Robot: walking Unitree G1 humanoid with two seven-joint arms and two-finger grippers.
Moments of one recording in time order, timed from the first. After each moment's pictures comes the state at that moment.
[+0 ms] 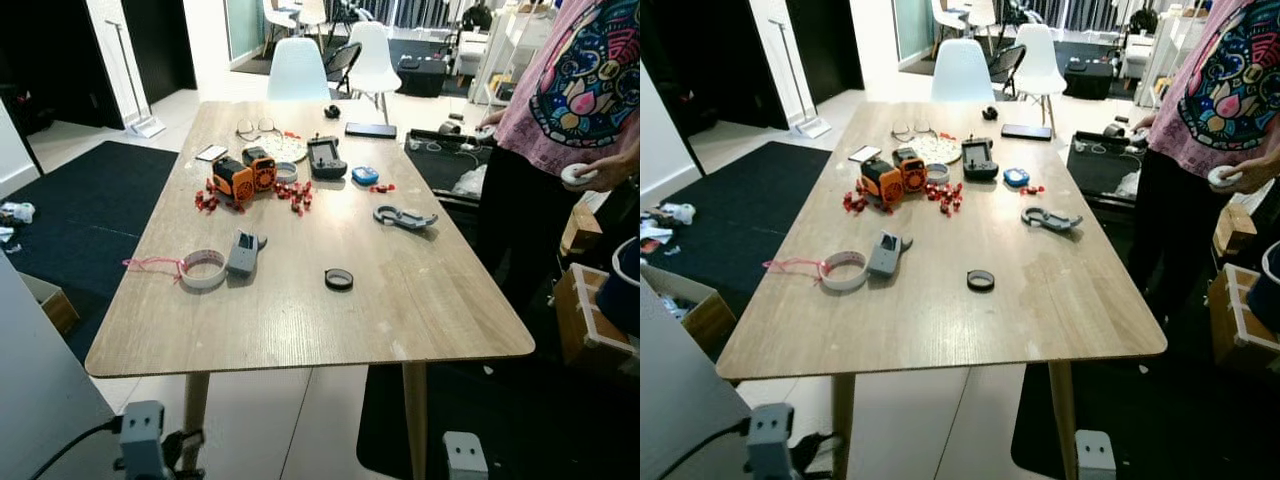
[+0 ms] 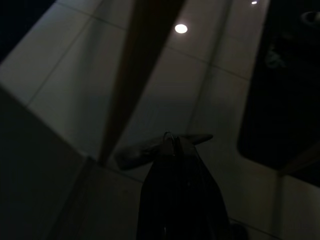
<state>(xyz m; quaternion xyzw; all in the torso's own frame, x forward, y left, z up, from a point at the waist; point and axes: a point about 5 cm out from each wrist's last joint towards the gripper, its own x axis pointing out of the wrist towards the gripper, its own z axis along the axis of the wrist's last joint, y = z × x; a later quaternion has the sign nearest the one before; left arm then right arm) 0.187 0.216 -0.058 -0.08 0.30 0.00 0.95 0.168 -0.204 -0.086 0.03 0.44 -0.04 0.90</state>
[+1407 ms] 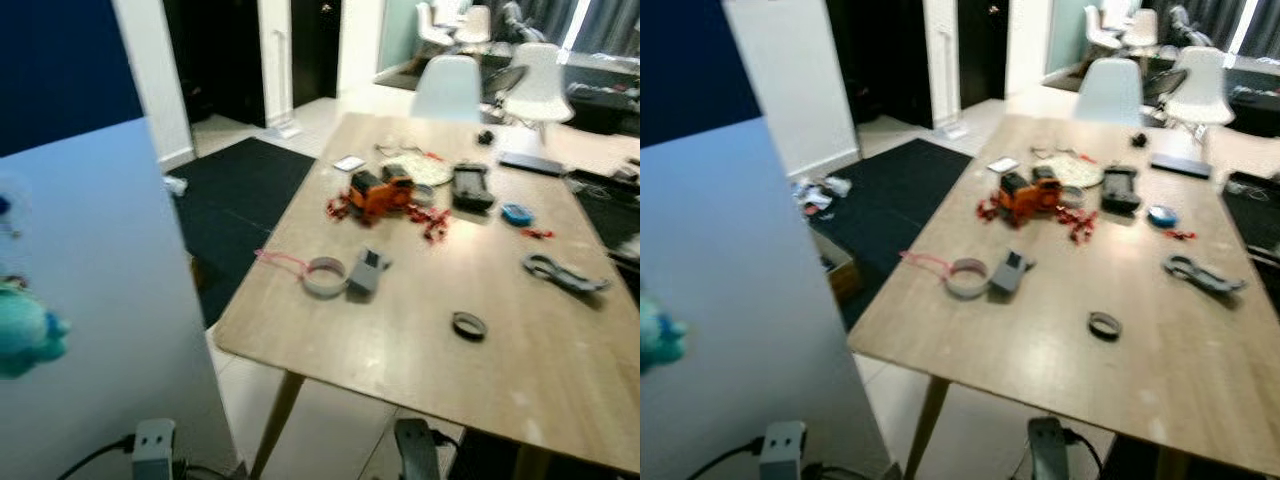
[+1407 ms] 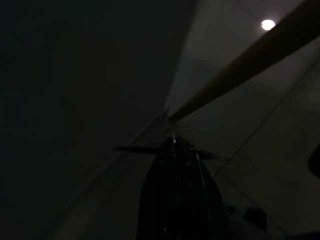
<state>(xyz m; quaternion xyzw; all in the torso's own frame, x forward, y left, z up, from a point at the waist) 0.167 0.217 -0.075 -0.05 0.35 0.03 0.93 0.184 -0.151 -0.085 -0.01 0.45 0.05 0.89</state>
